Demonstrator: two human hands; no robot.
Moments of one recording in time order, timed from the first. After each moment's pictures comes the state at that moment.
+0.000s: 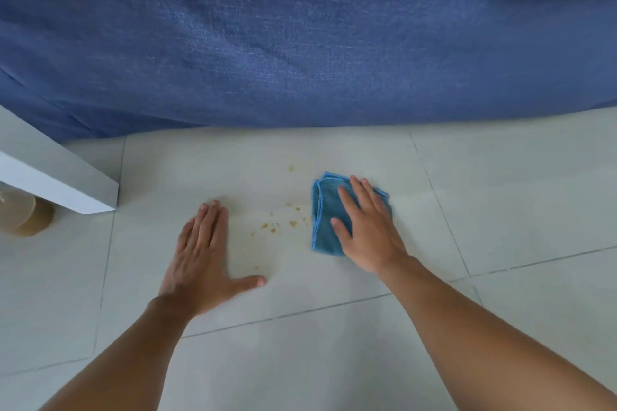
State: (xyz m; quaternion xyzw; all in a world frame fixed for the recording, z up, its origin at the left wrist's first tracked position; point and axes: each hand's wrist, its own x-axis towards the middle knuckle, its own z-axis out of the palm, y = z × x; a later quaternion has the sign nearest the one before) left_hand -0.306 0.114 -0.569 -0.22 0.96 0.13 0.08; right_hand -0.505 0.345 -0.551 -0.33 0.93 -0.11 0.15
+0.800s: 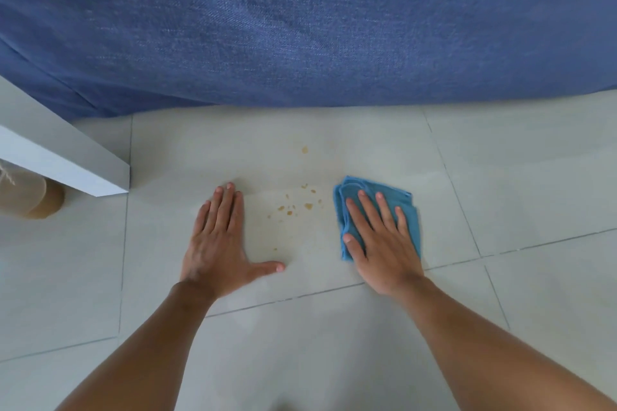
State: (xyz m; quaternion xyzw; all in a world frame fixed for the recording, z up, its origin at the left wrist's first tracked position) left_hand -0.305 0.113 -0.564 -0.21 0.97 0.12 0.09; right_hand -0.450 0.370 -0.570 -0.31 0.94 0.01 0.16
